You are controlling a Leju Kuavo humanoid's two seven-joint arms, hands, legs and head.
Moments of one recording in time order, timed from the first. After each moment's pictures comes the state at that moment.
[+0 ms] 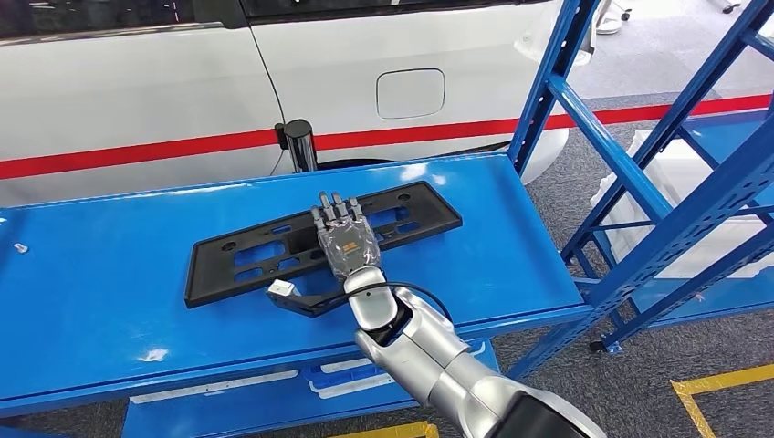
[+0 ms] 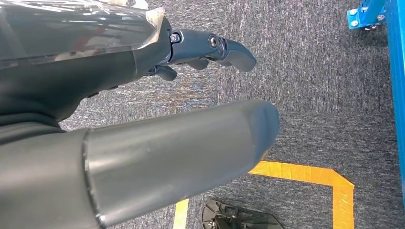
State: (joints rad) left arm -0.12 -0.16 1.24 -0.20 -1.15 0.25 -0.30; right arm -0.63 0.25 0.75 -0.84 1.45 -0.16 0.37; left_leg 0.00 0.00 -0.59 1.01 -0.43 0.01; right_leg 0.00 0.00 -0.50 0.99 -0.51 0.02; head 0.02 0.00
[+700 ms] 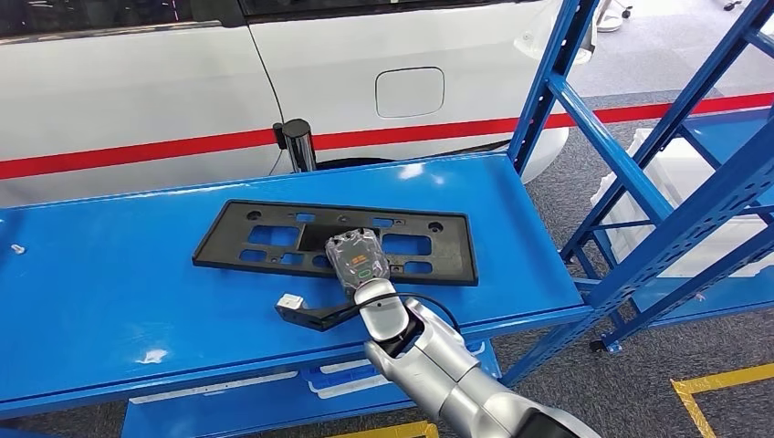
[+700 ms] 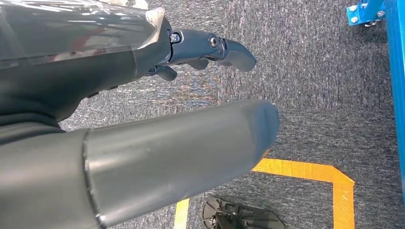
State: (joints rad) left arm -0.12 -0.17 1.24 -0.20 -1.15 0.25 -0.30; right arm -0.56 0.21 0.73 -0.94 1.43 -0.12 0.34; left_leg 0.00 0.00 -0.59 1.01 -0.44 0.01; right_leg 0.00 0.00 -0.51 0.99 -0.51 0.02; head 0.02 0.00
